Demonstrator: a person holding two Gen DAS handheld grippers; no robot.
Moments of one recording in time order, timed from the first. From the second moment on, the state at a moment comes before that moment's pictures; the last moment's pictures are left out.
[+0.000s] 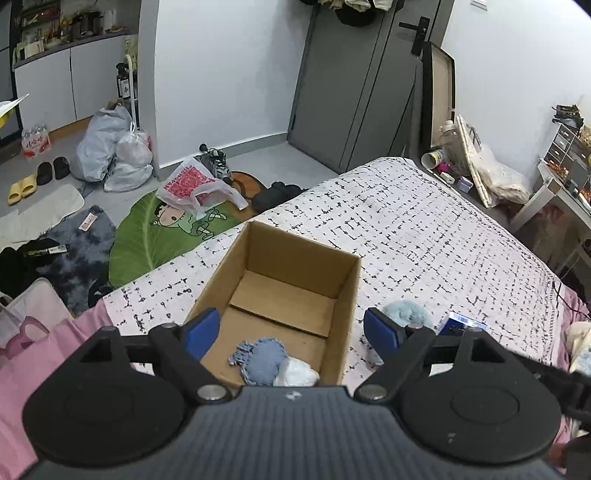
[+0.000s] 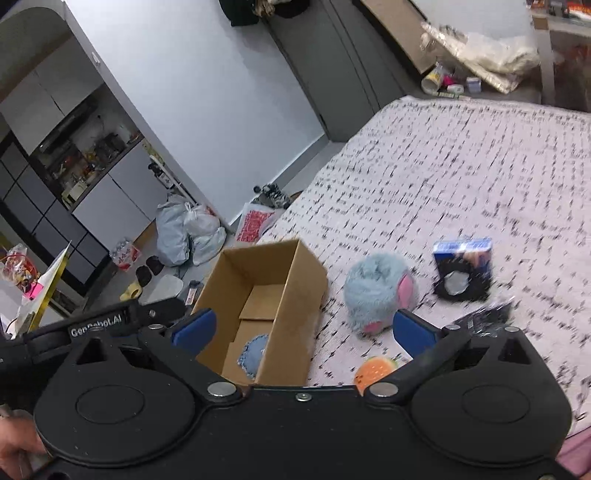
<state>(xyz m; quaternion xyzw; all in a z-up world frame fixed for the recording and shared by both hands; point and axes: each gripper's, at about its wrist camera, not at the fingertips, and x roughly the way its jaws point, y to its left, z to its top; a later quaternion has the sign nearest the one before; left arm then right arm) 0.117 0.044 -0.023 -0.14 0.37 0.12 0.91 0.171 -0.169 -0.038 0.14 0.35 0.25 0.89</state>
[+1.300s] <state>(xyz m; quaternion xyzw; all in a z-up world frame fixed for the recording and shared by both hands) 0.119 -0.045 -0.054 -0.16 0.38 0.08 0.91 0.196 -0.269 -0.090 0.18 0.41 0.19 0.87</state>
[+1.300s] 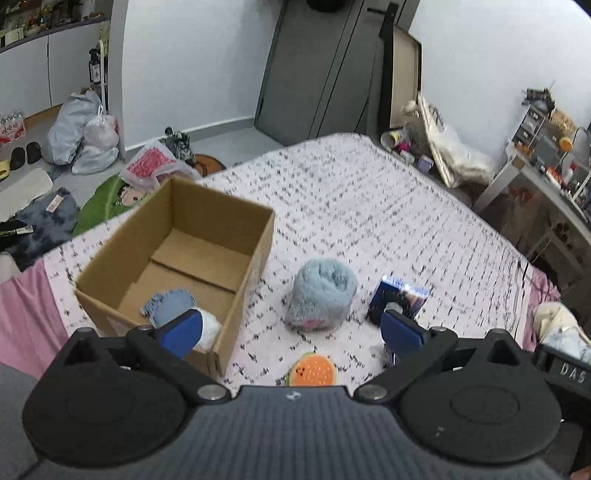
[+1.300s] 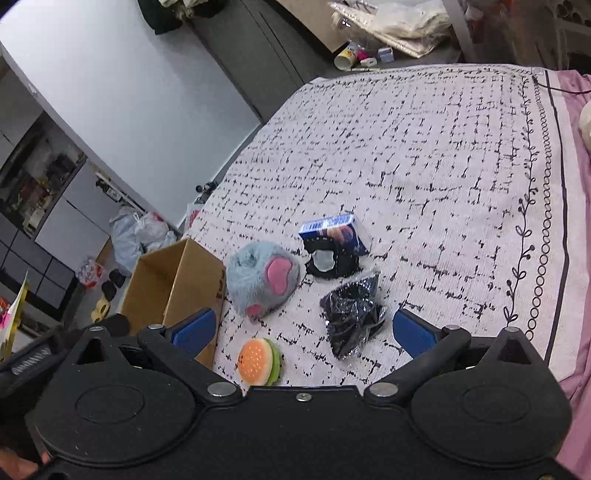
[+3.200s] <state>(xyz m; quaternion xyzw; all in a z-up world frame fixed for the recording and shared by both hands) 0.151 -0.078 -0.140 -0.16 0.45 0.10 0.87 0.240 -0.227 -0.146 0.04 0.44 0.17 0.88</state>
